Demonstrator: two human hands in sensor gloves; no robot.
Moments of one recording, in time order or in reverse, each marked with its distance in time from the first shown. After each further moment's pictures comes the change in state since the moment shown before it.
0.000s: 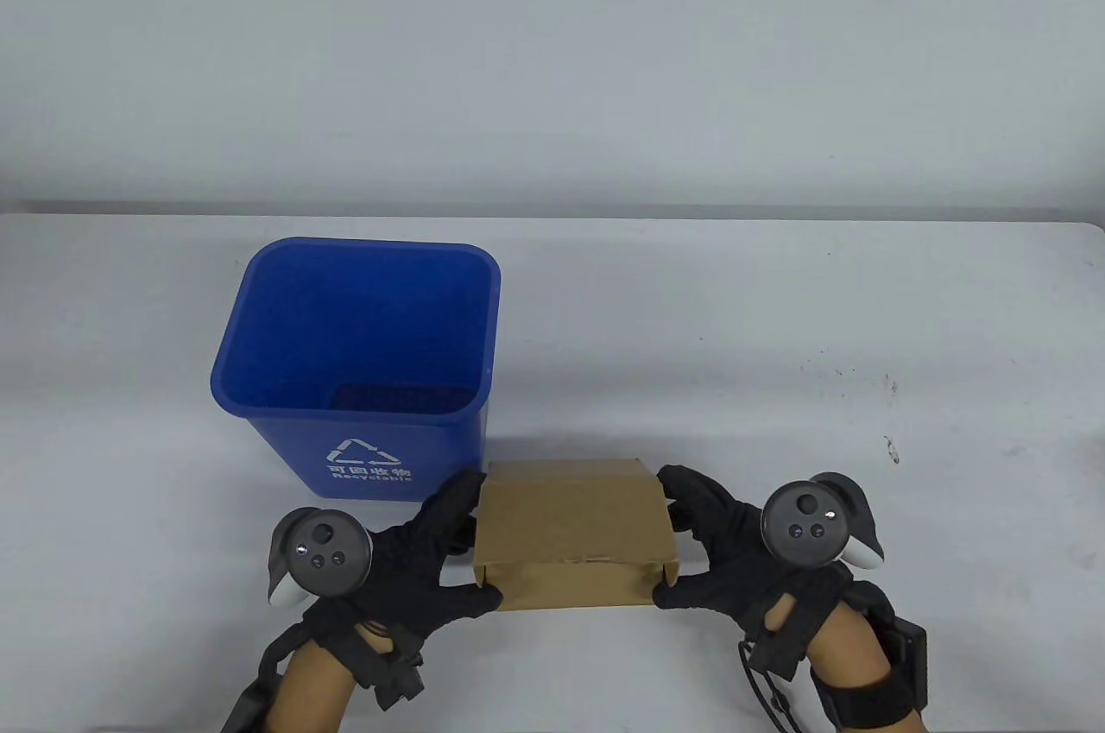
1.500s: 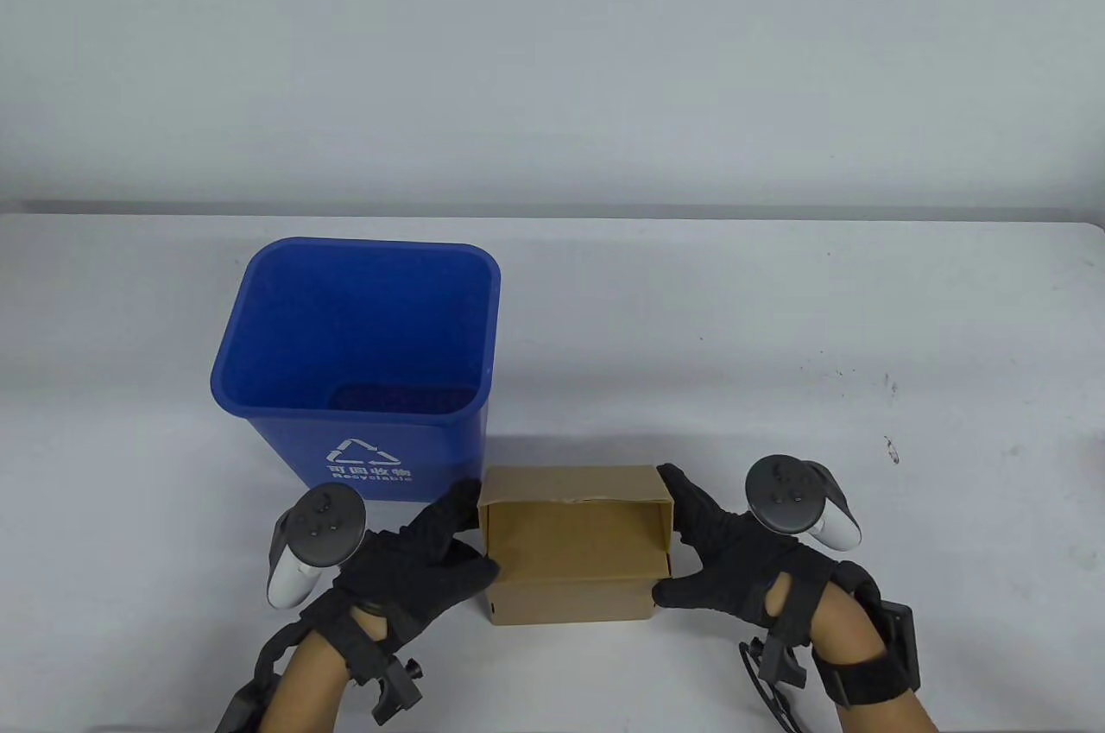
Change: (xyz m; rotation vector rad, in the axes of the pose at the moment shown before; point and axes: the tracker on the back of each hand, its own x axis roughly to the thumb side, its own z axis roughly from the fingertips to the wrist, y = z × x) left_hand -0.017 0.003 0.001 -0.087 0.255 0.276; right_hand -0.030 0.019 -0.008 0.232 0.078 -0.398
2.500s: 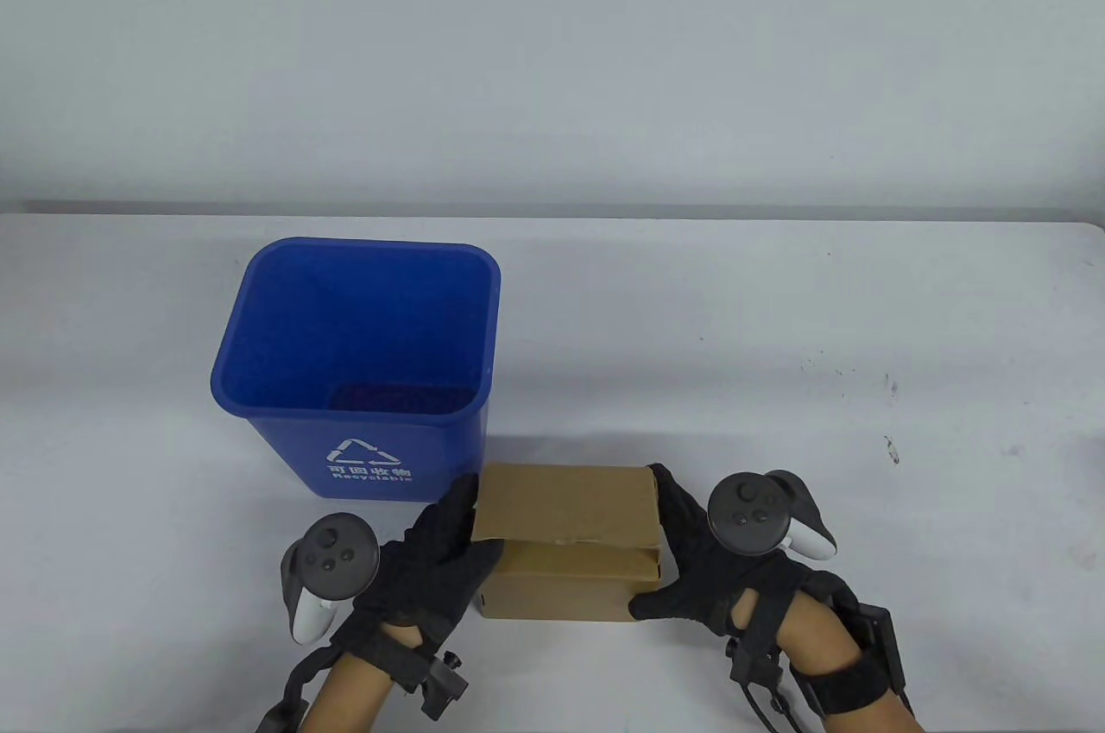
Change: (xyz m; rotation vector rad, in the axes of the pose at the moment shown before) left_hand 0.000 -0.020 0.006 0.299 0.011 -0.082; right_hand 0.003 0.022 -0.016 -0.036 0.085 0.291
